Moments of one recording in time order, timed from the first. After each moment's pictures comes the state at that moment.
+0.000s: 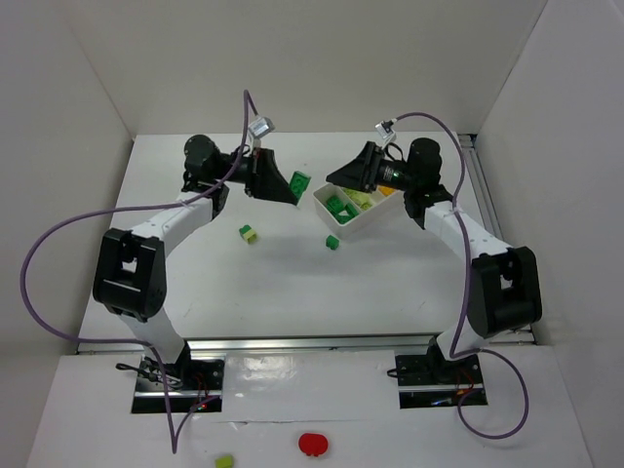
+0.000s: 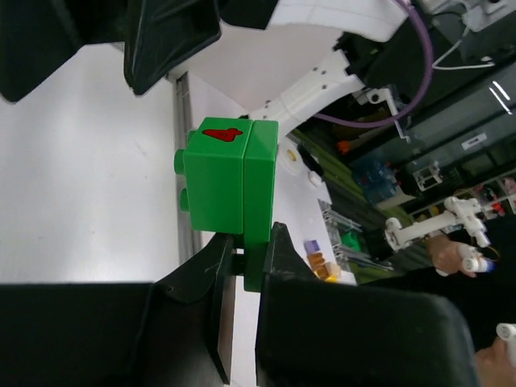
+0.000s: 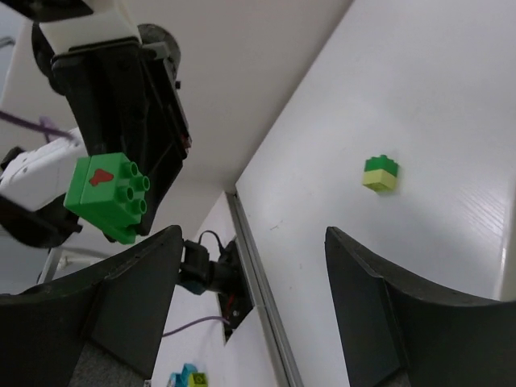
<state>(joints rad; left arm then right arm) -0.25 1.71 1.22 0.85 1.49 -1.15 0.22 1.54 1.08 0.38 -0.94 0.86</state>
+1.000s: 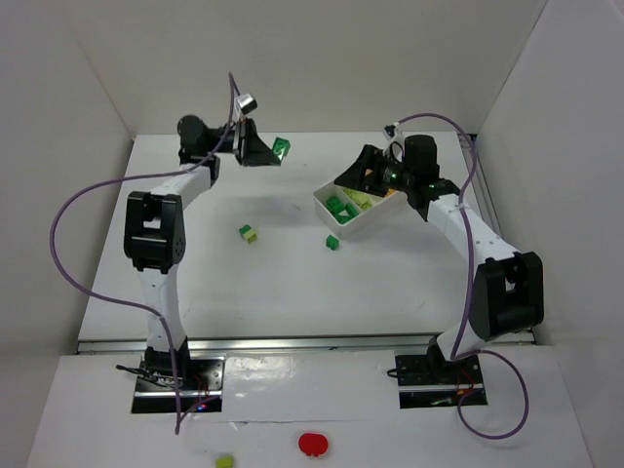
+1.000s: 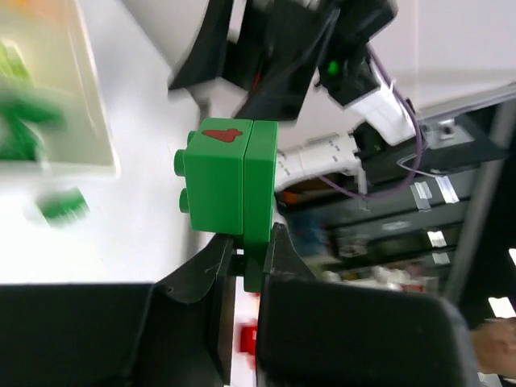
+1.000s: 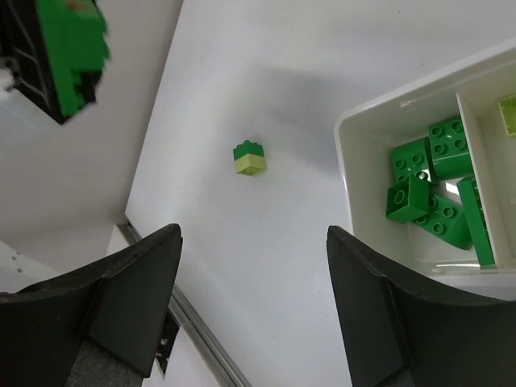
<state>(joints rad) -0.08 2.15 1.56 1.15 1.53 -1.76 0.22 1.52 1.19 -0.09 -0.62 0.57</state>
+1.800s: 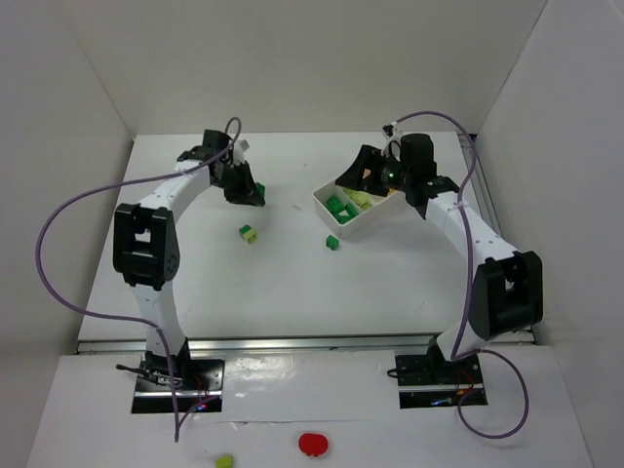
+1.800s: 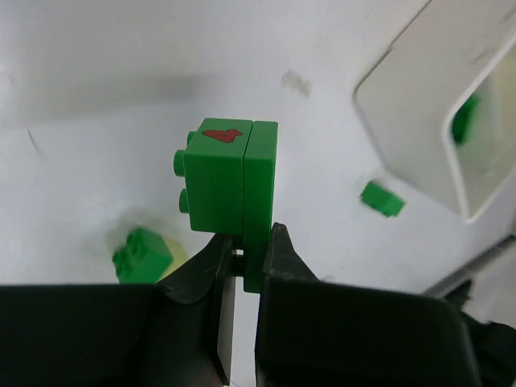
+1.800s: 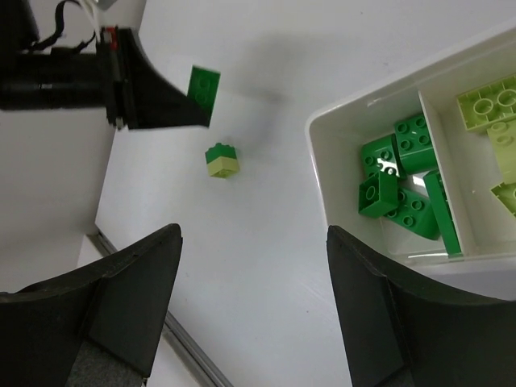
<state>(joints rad) -0.10 2.03 1.69 -0.66 0.51 -0.35 0.24 1.52 1.23 -0.18 -0.53 0.52</state>
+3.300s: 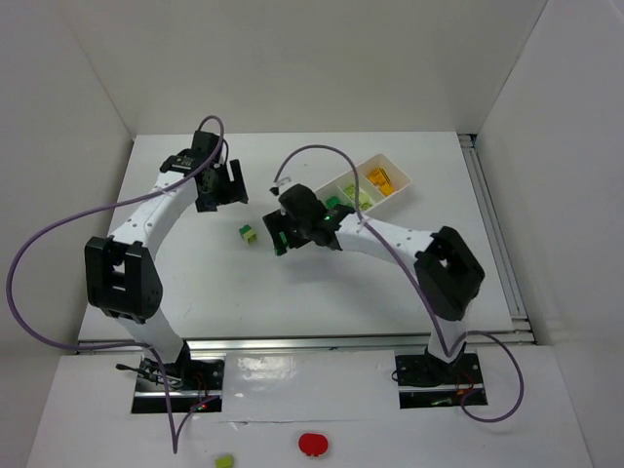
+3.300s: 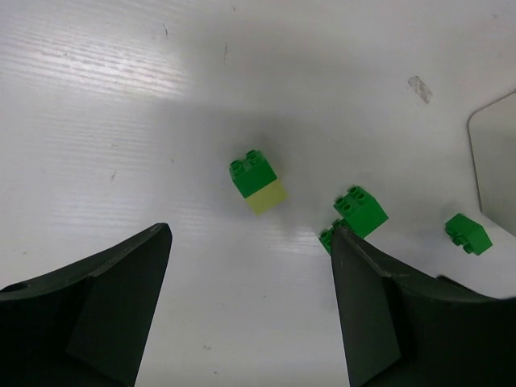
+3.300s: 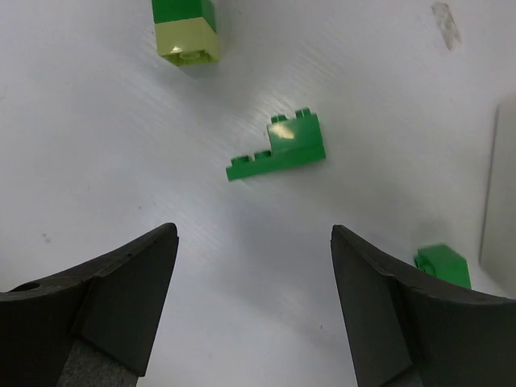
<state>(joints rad) -0.20 1.69 1.50 -0.81 -0.05 -0.46 0.83 1.79 1.34 -0.34 0.09 0.28</state>
